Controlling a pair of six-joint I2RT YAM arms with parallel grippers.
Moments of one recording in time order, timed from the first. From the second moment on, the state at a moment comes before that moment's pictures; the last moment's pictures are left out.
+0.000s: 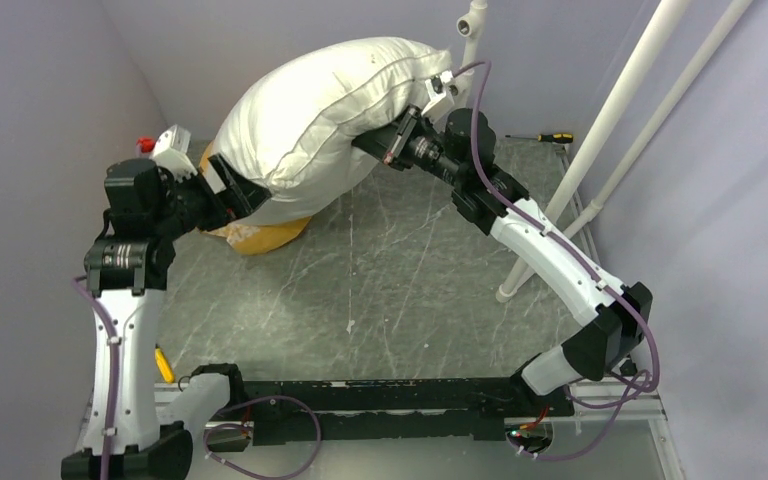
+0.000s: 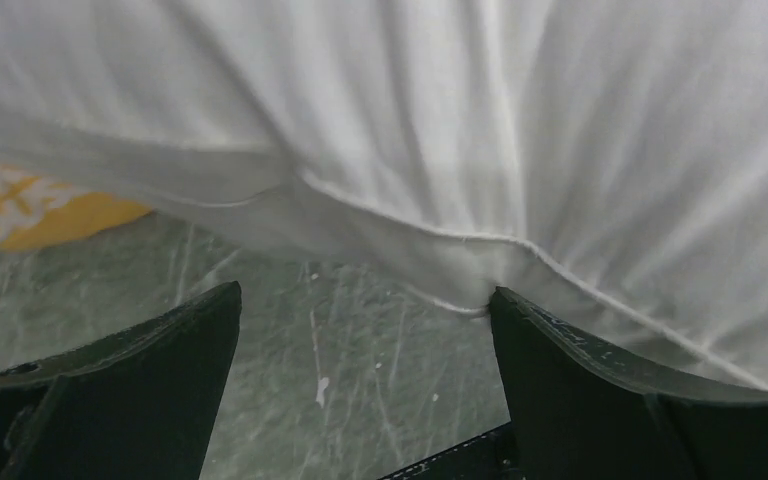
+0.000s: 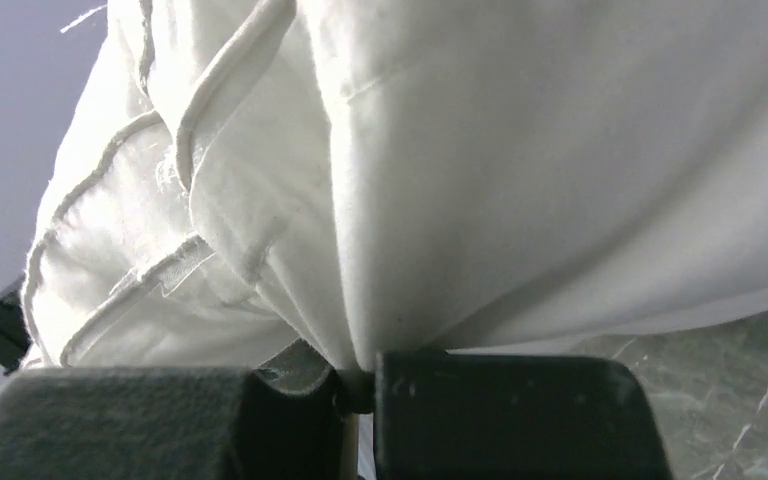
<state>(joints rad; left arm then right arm) 0.04 1.00 1.39 -0.79 0.48 -0.49 0.62 1.47 1.49 0.01 -0.27 0.90</state>
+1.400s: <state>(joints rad) -0.22 1.22 1.47 -0.32 0.73 0.24 0.58 1.60 1.60 -0.02 -0.35 0.90</state>
